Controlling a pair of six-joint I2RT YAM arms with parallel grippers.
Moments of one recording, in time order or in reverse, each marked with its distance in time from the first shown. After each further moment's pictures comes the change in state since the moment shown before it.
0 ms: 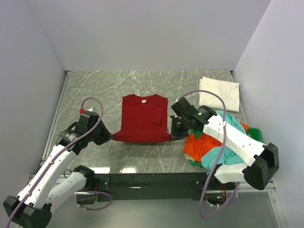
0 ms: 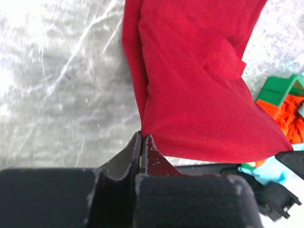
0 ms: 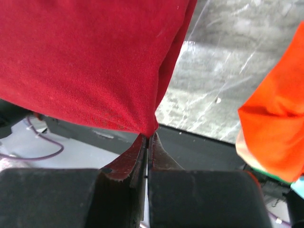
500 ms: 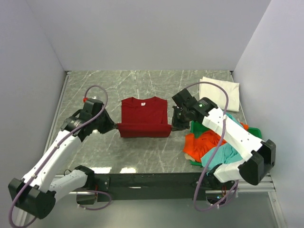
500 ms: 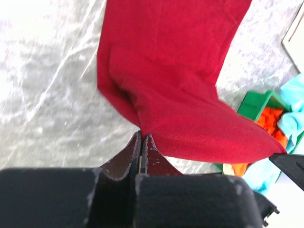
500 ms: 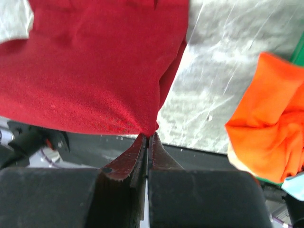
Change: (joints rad) left arm 0.003 0.164 0.150 0.042 -0.002 -0.005; right arm -0.048 0.046 0.131 -0.049 0.096 0.037
